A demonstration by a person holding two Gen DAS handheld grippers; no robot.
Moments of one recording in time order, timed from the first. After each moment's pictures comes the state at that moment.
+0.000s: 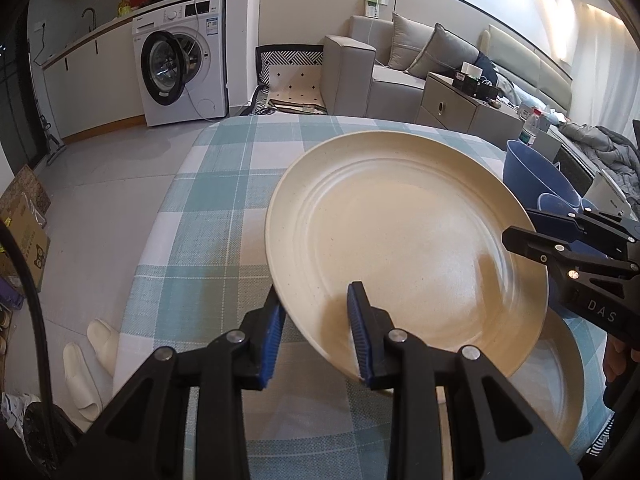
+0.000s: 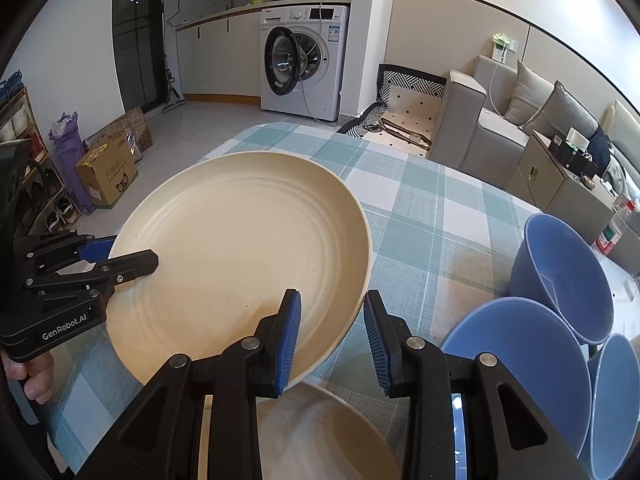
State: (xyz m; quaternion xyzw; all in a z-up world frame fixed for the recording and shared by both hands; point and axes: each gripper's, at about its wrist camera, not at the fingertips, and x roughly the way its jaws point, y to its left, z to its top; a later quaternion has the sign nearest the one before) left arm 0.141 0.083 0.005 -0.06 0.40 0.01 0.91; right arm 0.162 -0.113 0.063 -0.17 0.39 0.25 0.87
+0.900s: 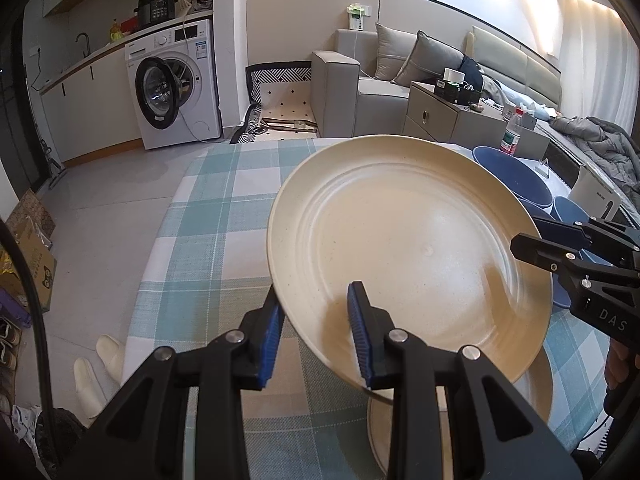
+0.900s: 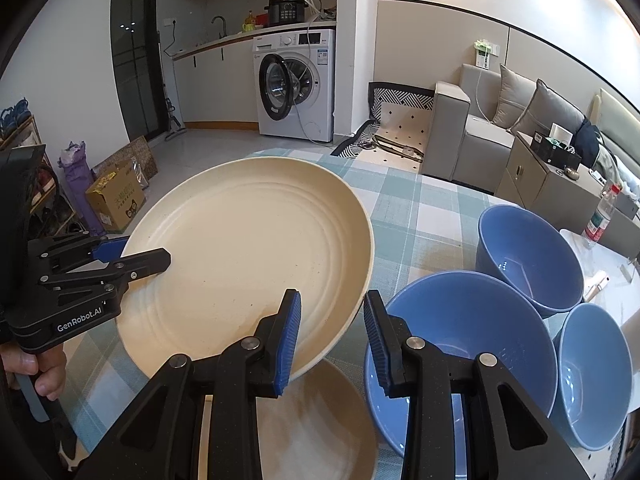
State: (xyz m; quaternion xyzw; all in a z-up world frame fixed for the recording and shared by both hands) left arm 0.119 0.046 0.042 -0.04 0.38 0.01 0.92; right arm 0.119 -0.167 0.105 -0.13 0.37 0.26 0.89
